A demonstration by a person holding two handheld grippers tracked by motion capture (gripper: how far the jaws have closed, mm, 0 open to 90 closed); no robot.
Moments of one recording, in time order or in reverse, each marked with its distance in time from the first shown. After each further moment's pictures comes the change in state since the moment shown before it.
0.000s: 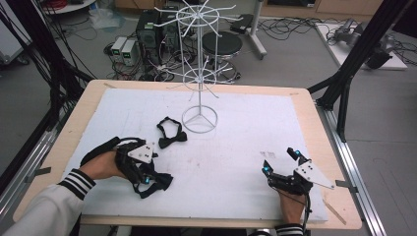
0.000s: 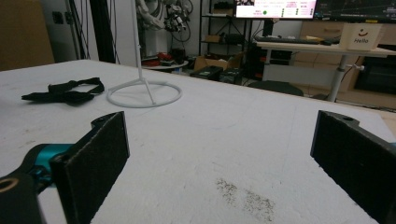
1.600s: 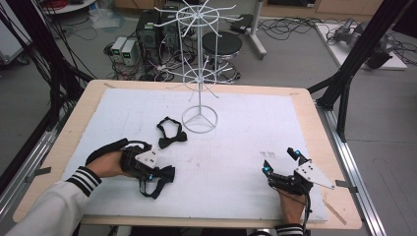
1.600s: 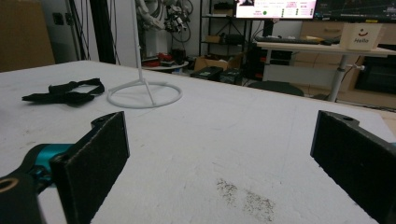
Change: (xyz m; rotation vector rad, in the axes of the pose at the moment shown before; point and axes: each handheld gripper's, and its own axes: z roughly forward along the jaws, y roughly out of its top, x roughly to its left) left arm 0.001 0.005 0.011 0.065 -0.079 0.038; right arm 0.000 0.000 0.000 -0.002 0.000 0.005
